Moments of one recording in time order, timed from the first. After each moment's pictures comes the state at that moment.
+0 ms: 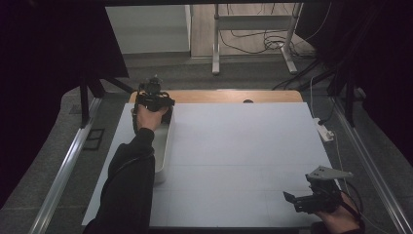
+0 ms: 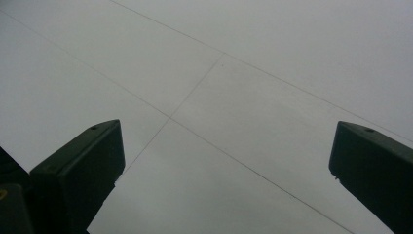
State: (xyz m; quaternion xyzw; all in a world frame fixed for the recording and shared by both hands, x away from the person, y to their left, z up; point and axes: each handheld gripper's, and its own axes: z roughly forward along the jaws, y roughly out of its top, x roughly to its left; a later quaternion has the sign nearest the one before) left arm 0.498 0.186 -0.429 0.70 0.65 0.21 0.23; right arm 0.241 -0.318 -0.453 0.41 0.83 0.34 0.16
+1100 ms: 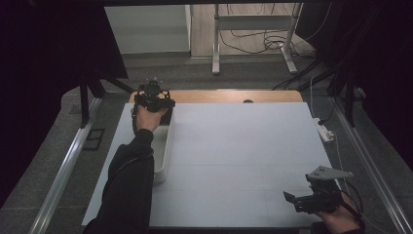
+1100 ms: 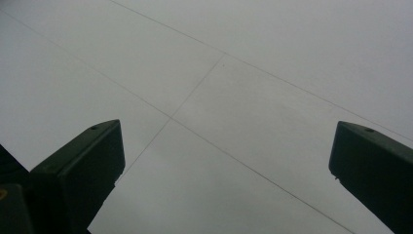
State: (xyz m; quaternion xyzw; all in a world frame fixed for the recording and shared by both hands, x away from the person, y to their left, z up) left arm 0.500 0.193 -0.439 0.70 0.62 0.22 0.26; right arm 0.242 -0.319 -0.453 0.42 0.83 0.34 0.16
